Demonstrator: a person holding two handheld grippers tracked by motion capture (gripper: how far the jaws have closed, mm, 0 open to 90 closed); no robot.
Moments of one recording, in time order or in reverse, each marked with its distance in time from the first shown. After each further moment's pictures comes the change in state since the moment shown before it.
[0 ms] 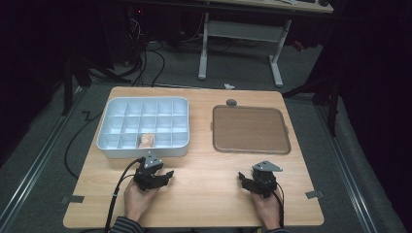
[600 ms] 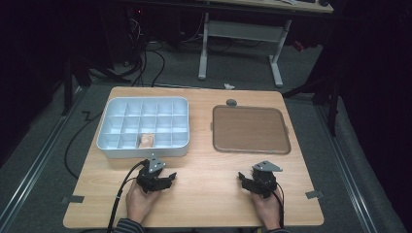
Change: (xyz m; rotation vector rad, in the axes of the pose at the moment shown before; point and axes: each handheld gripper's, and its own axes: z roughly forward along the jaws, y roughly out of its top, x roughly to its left) left arm -0.008 -0.005 0.006 -0.028 0.039 0.070; right arm 0.000 0.000 0.000 0.000 0.000 0.000
